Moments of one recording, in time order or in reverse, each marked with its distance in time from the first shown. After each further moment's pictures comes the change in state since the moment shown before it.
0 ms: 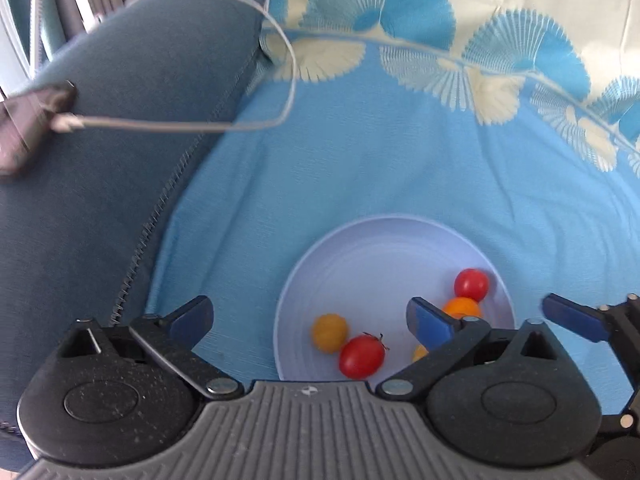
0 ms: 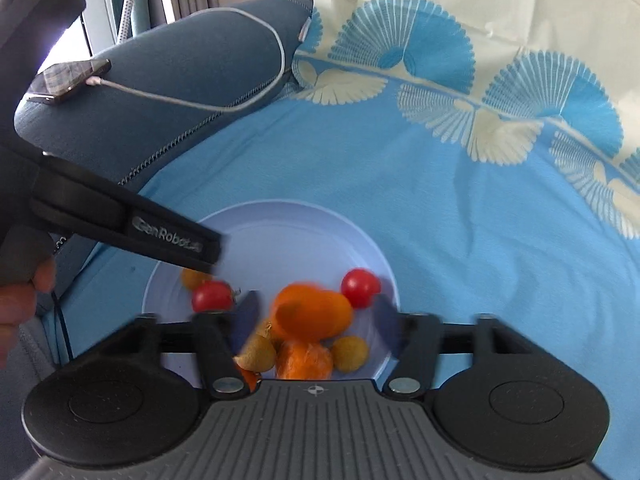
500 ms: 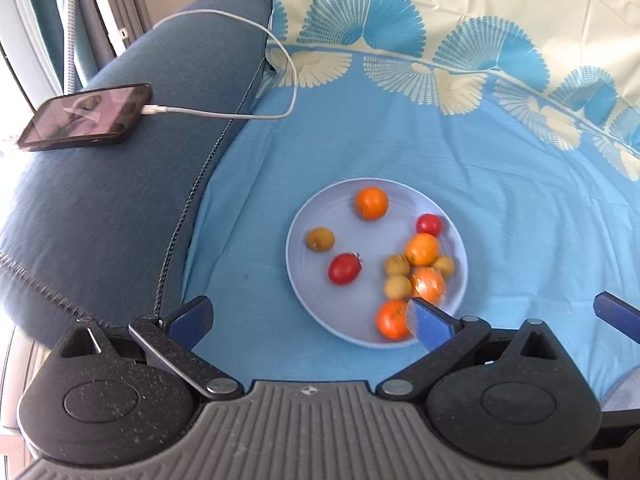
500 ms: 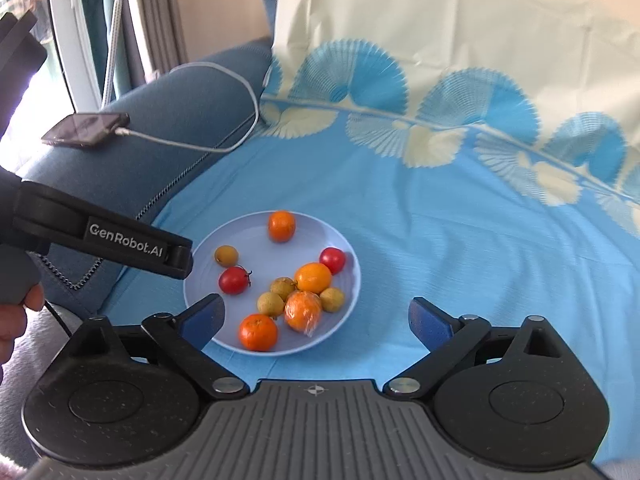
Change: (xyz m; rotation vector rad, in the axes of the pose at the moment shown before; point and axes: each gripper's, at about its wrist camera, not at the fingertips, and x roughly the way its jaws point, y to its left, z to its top) left arm -0.106 -0.004 -0.058 0.011 -0.018 0.001; right arm -0.120 0.015 -0.040 0.129 -0.093 -0.108
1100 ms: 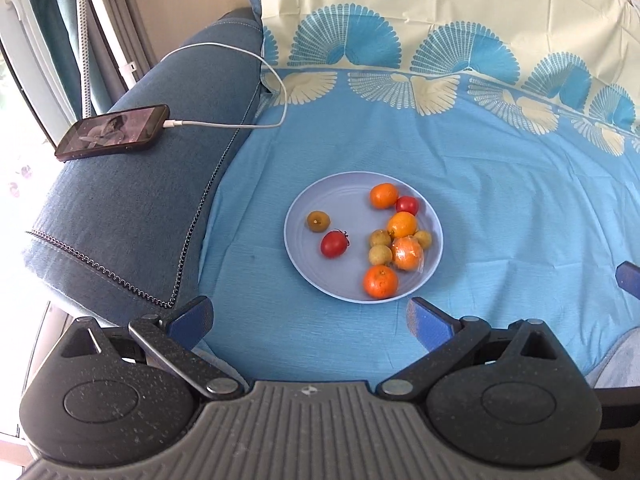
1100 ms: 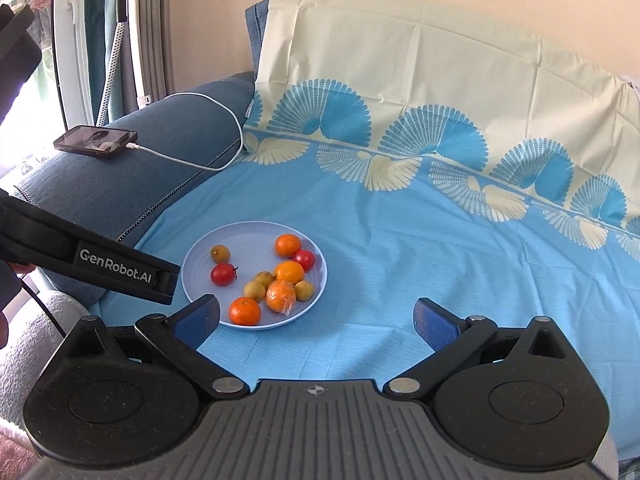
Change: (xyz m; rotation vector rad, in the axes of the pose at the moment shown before) left arm -0.053 -0.026 -0.046 0.070 -0.077 0.039; right arm -0.074 0.004 -0.037 -0.025 -0.103 -0.094
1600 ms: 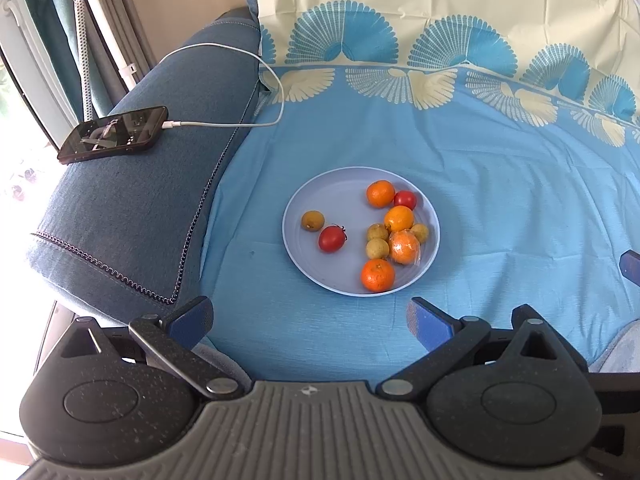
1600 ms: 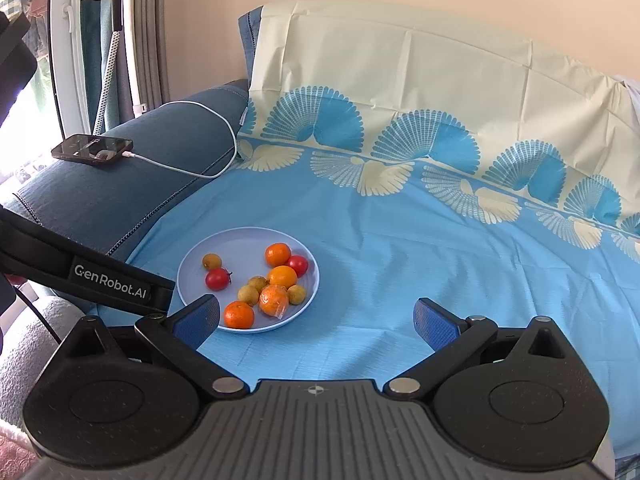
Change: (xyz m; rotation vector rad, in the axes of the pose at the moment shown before) left arm -0.005 -0.005 0.001 0.020 0.014 0.017; right arm -0.007 -0.007 -0.001 0.015 -0.017 -0.010
